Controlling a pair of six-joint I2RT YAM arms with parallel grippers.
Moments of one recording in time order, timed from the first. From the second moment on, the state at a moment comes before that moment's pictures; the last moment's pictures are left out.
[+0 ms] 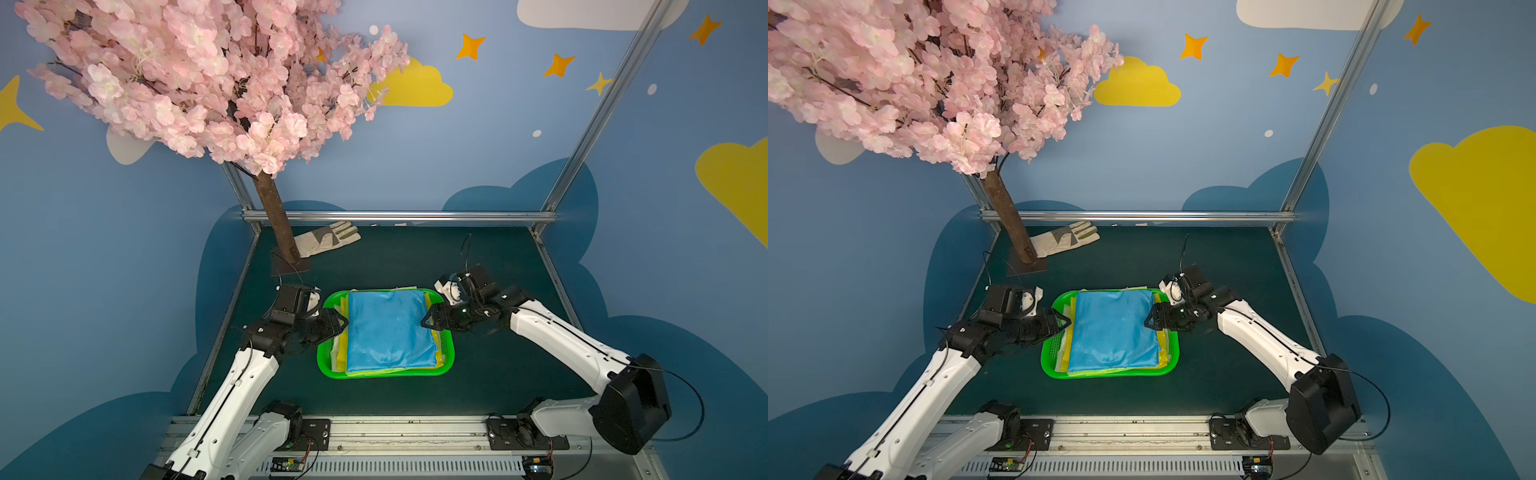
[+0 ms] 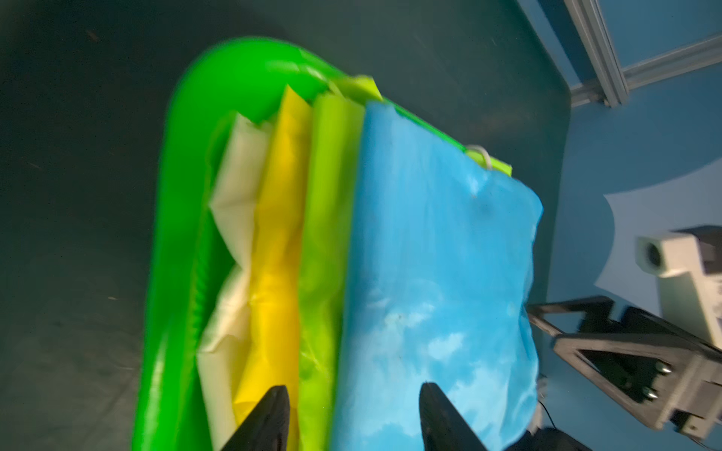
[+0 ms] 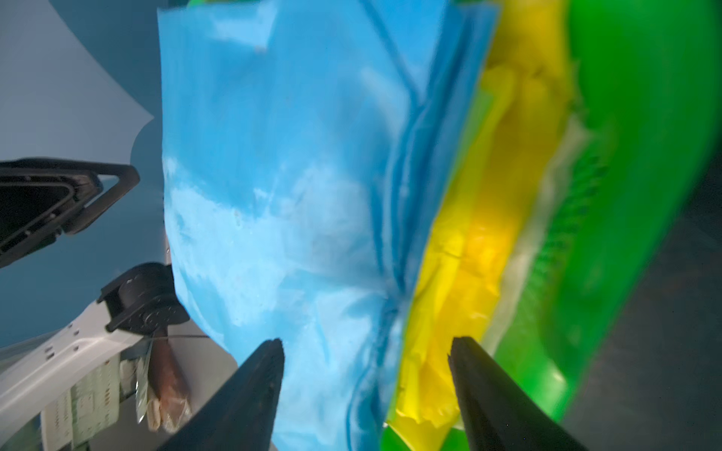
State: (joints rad) left arm -0.23 0.89 0.83 -0.84 0.27 -0.65; right arm 0.57 1.32 1.03 -0.72 -0.45 0.50
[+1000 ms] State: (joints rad) left arm -0.20 1.22 0.69 -0.48 0.33 -0.68; right arm 0.35 1.27 0.94 -0.71 -0.38 0.51
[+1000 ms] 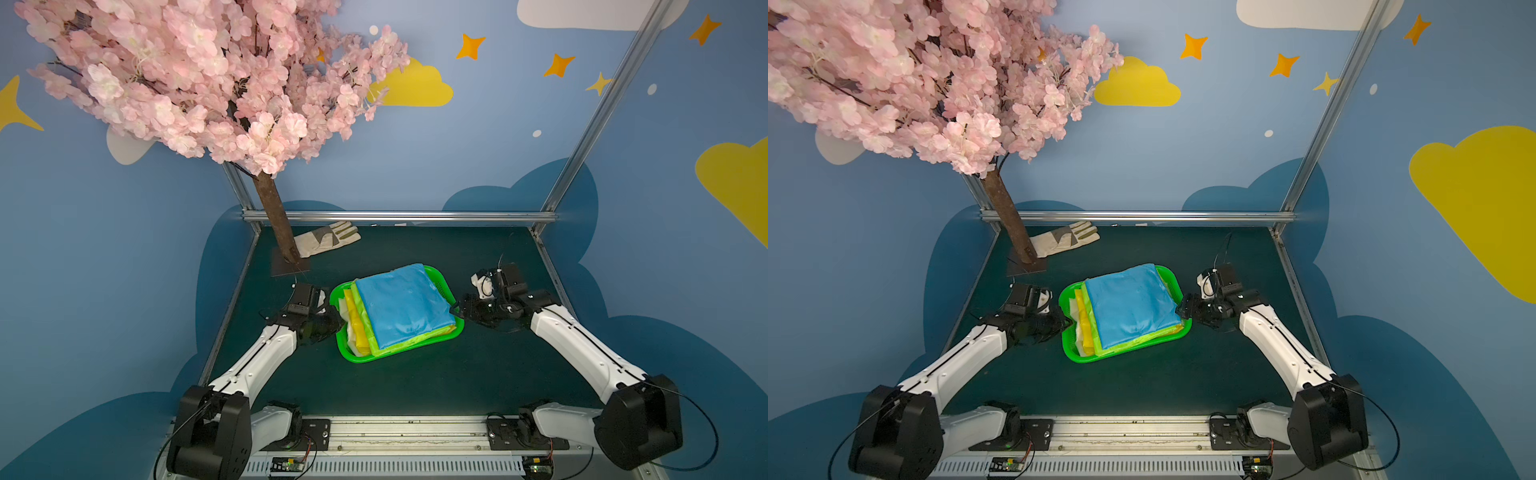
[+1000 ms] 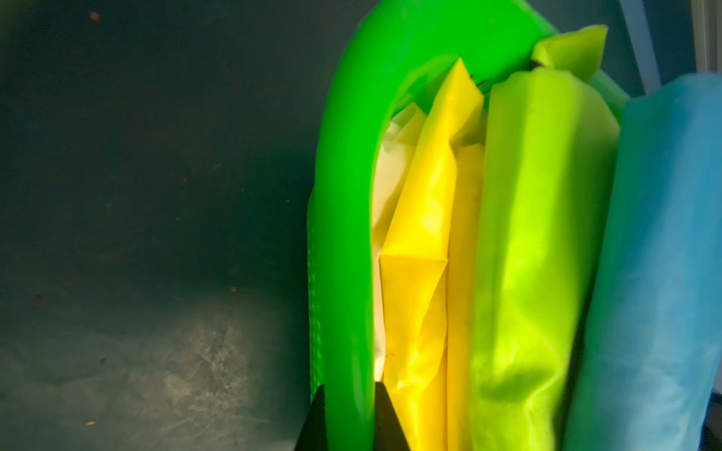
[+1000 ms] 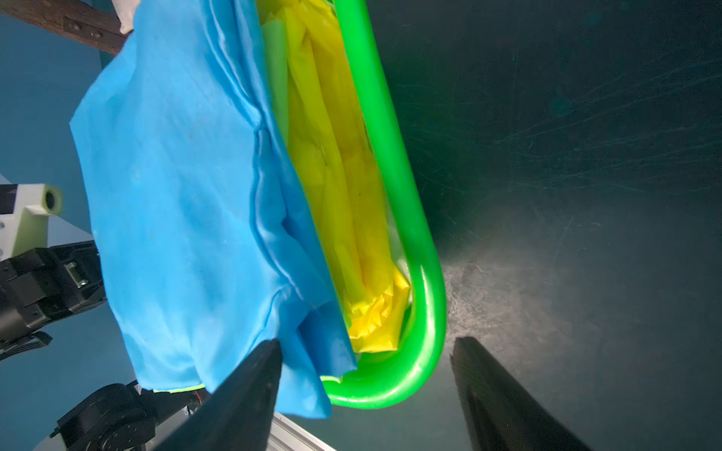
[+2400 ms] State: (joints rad) left arm -0.21 1.43 0.85 -0.48 0.33 -0.52; right arm 0.29 1.37 0.91 -0.76 -0.42 0.38
